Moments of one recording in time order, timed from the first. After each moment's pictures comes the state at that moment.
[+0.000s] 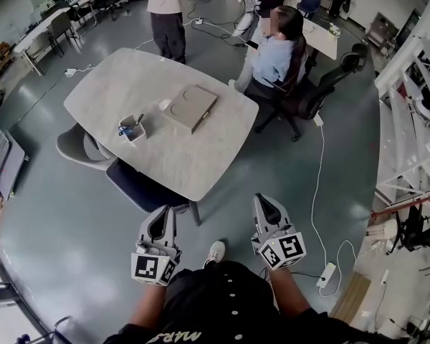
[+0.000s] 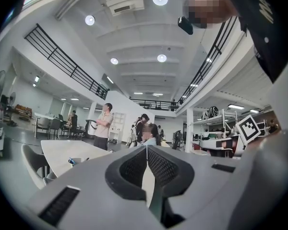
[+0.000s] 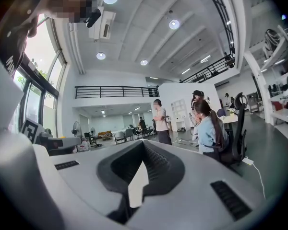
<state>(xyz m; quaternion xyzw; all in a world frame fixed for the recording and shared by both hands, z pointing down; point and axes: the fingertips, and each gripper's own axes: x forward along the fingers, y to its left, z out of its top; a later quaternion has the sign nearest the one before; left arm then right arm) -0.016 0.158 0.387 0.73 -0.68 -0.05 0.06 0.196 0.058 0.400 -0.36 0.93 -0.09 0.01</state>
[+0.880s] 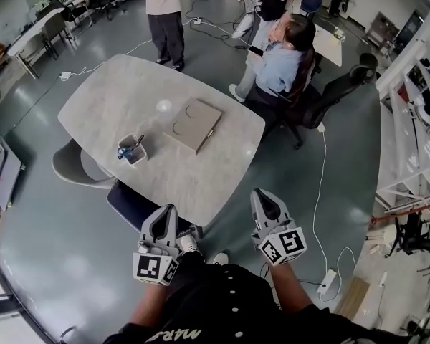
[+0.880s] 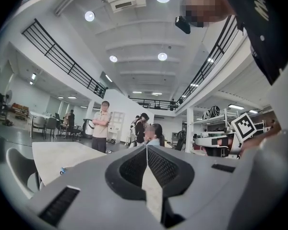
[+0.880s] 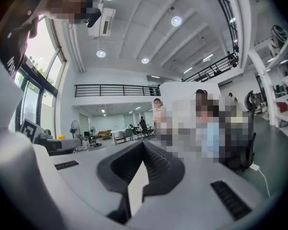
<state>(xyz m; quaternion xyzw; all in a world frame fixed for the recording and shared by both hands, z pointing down) -0.077 0.057 0.386 0.74 -0.67 -0.04 0.06 0.122 -0.046 0.389 -0.36 0.93 -0.08 0.01</state>
